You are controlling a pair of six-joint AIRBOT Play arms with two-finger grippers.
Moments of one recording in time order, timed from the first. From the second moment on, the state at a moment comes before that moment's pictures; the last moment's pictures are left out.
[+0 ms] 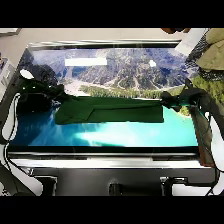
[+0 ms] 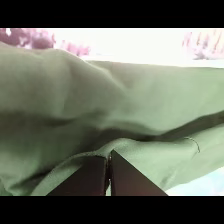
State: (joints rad) left arm 0.13 -1.97 1.80 0.96 -1.39 -1.48; right arm -0.18 -1.56 1.18 2.13 -0.84 -1.54
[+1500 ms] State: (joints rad) left arm 0.13 -1.86 1.85 0.97 -1.41 -1.52; right arm -0.27 -1.81 1.32 2.36 -1.17 -1.72
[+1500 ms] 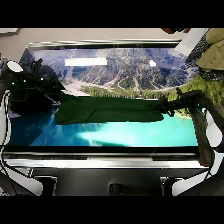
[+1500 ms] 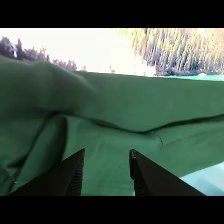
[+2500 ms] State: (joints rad) left arm -0.60 -2.07 1.85 0.55 -0.92 -1.73; right arm -0.26 -1.30 1.62 1.91 -1.46 -1.42
